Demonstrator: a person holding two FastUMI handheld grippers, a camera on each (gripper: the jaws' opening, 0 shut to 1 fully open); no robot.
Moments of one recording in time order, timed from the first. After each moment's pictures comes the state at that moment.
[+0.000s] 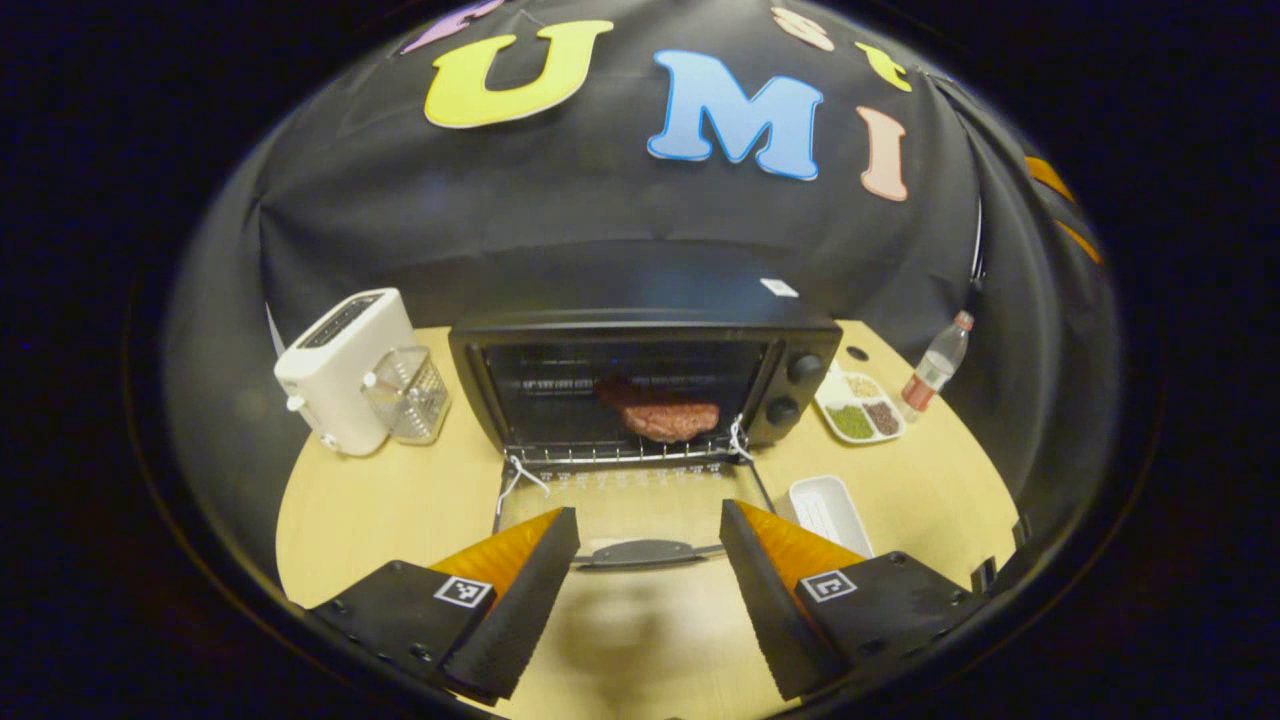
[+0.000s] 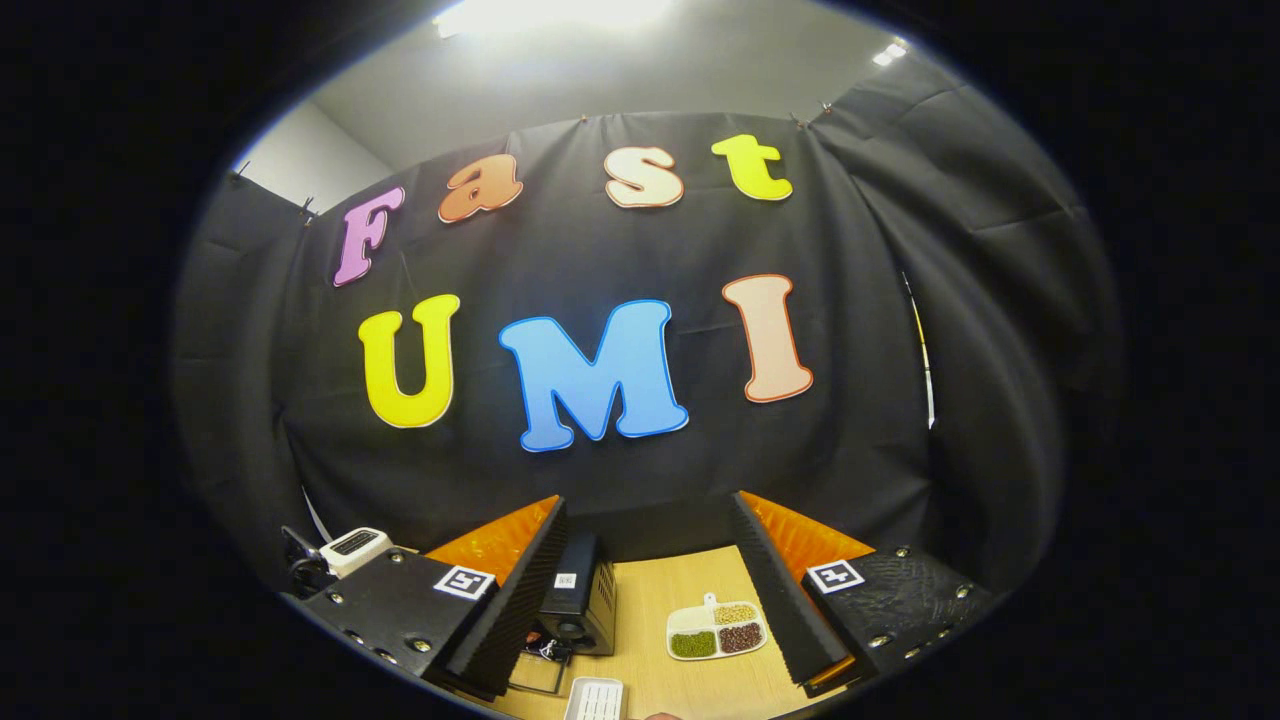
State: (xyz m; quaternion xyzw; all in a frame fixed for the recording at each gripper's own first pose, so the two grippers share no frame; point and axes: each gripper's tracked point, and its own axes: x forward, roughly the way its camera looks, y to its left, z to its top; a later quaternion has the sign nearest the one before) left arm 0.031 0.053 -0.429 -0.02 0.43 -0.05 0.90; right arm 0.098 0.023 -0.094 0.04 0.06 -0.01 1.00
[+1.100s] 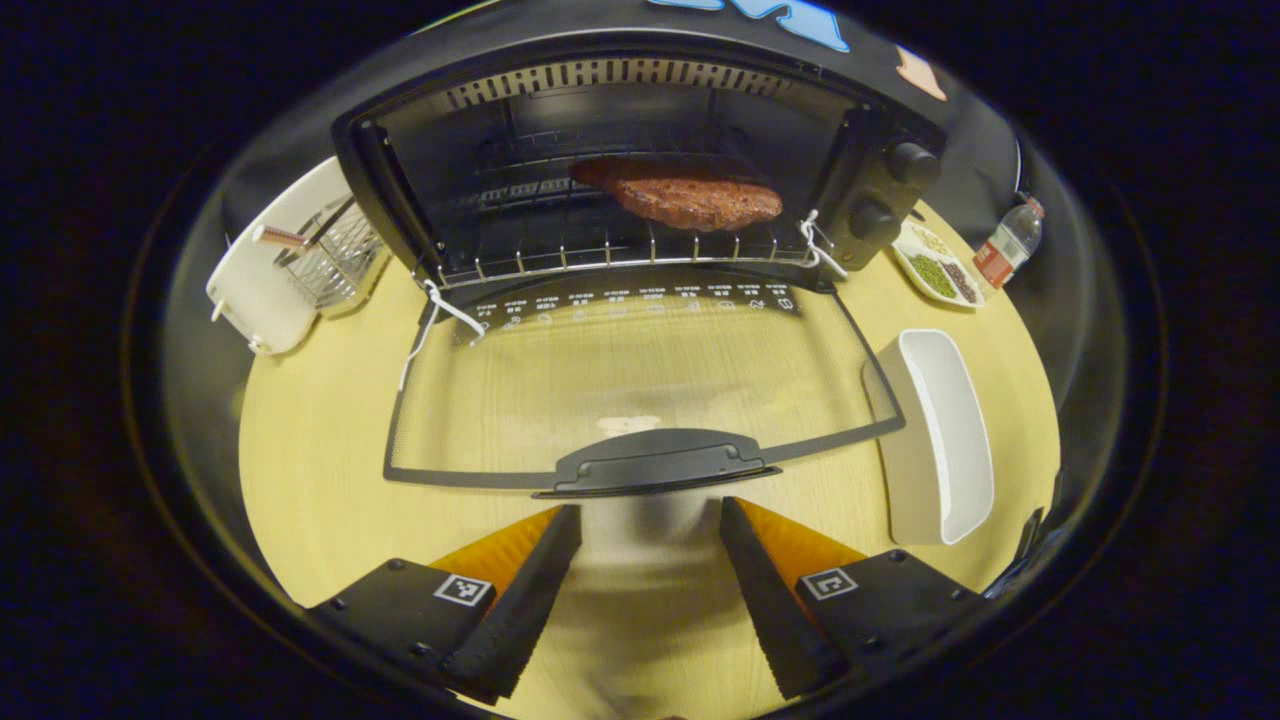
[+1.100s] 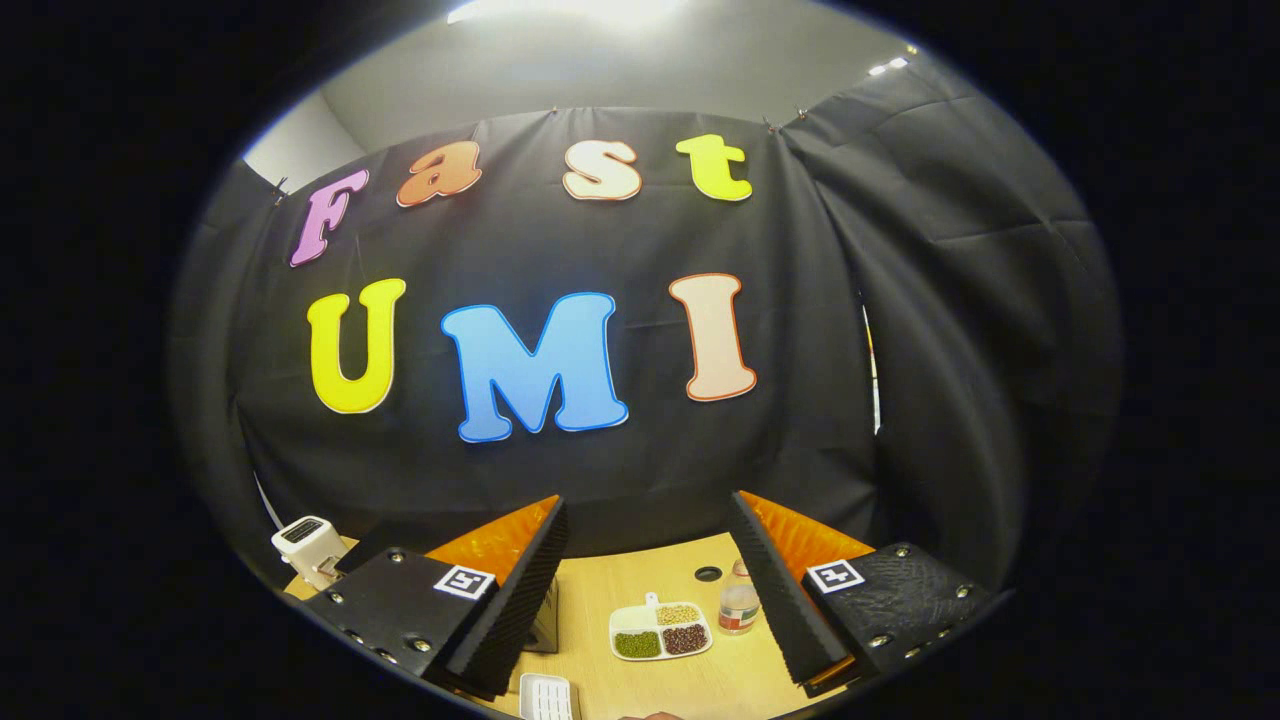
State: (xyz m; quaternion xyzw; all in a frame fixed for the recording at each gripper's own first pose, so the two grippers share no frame) left arm -0.007 0.054 -0.573 0.00 0.60 -0.04 0.80; right arm 0.100 -0.021 -0.099 0.02 0.06 -0.08 1.00
